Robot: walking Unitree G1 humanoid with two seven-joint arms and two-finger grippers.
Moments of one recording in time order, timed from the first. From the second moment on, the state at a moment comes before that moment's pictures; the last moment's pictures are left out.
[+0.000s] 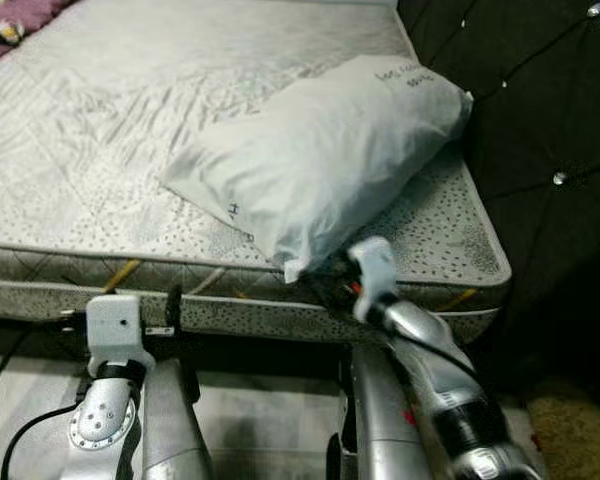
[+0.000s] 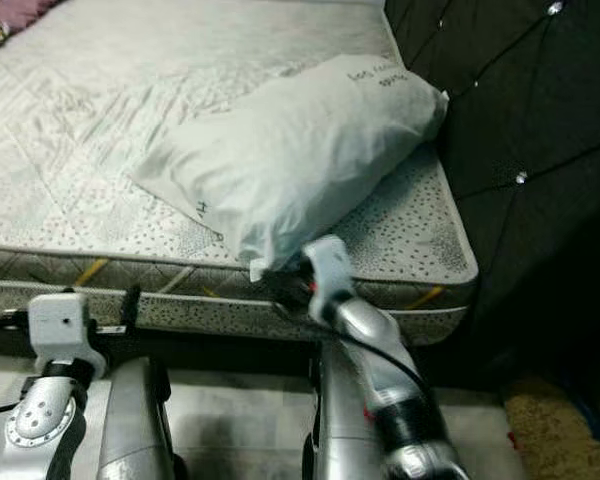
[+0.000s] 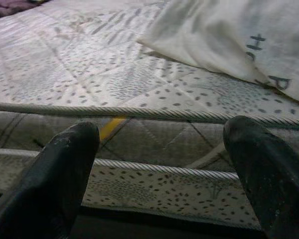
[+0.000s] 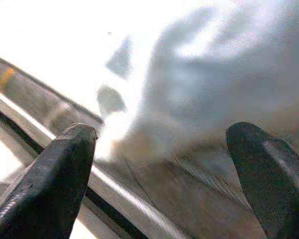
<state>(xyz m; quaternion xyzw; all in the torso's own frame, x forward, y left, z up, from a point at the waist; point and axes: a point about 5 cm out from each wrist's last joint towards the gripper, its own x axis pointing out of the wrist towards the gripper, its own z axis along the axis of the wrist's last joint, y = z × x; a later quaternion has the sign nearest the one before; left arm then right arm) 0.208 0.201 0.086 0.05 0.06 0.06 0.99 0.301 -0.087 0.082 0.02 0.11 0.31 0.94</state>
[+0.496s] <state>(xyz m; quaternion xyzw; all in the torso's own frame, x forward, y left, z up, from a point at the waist) 0.183 0.209 0.084 0.06 0.09 0.09 0.99 0.337 -0.025 0.102 0.04 0.11 0.29 0.95</state>
